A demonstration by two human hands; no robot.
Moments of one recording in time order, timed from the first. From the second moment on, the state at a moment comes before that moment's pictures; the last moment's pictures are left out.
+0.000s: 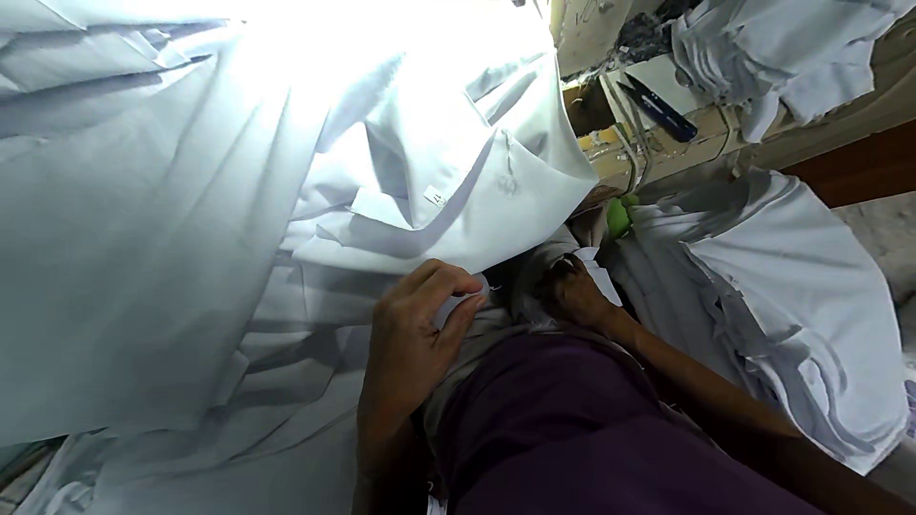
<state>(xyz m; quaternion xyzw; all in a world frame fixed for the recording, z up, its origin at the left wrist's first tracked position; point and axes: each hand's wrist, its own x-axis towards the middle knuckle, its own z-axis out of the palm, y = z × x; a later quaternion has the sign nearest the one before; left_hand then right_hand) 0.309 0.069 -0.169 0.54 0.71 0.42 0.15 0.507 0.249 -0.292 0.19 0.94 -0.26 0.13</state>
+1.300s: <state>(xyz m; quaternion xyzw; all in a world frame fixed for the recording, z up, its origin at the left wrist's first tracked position) 0.361 0.136 -0.158 0.42 0.45 0.61 0.50 0.560 0.231 -0.154 0.21 0.92 -0.17 -0.30</state>
